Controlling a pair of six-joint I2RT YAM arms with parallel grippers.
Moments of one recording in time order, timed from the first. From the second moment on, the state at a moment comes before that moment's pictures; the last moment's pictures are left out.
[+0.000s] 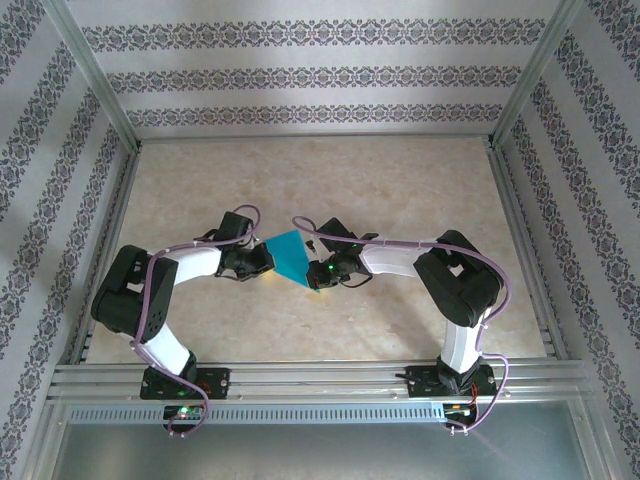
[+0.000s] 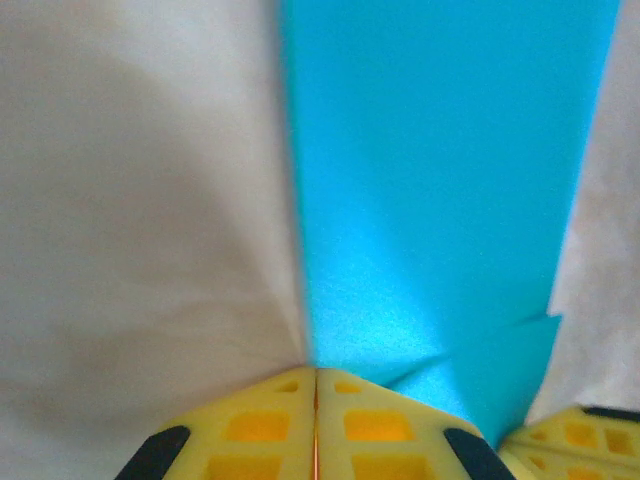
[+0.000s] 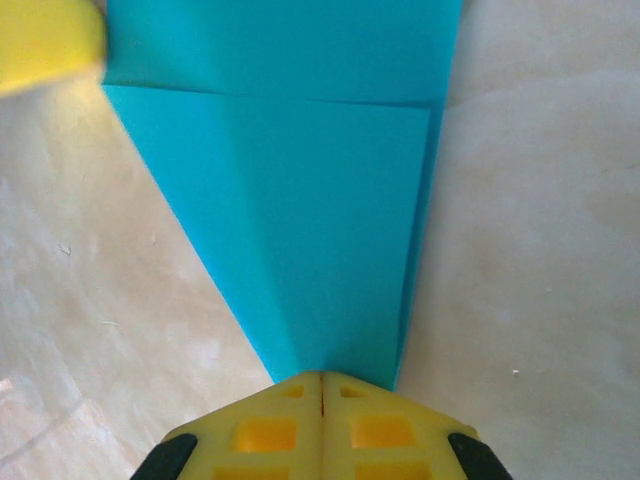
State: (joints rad) left arm -0.27 1.64 0.75 -0.19 0.38 -0.68; right arm 0.73 1.85 1.00 -0.29 -0.39 0.46
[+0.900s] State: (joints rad) left arm -0.47 1.67 0.71 0.02 0.39 -0.87; right arm 0.71 1.85 0.99 -0.27 -0.42 0.50
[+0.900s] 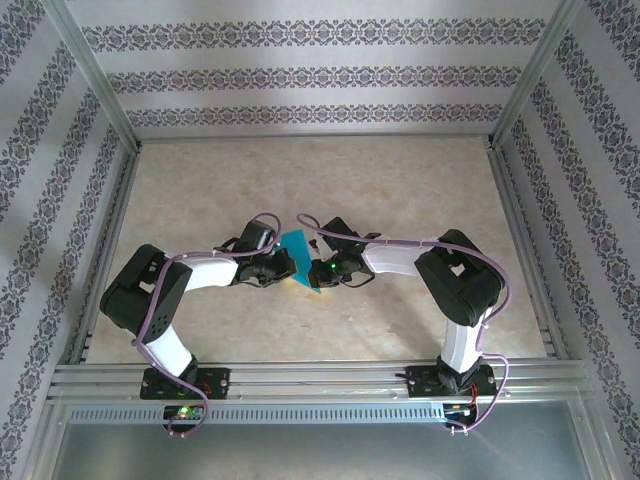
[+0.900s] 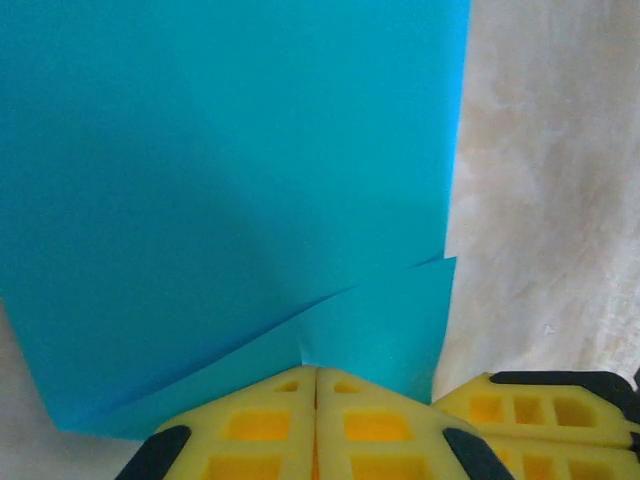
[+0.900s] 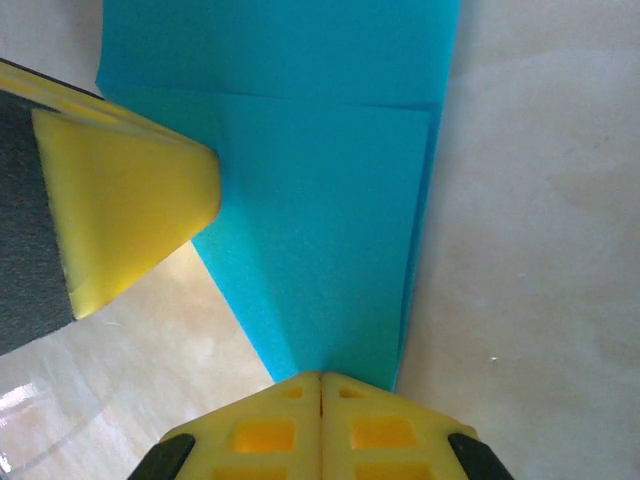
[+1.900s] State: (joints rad) left arm -0.44 1.69 0.75 -0.07 0.40 -0.80; right arm 0.74 1.89 1.08 -0.32 -0.47 0.50
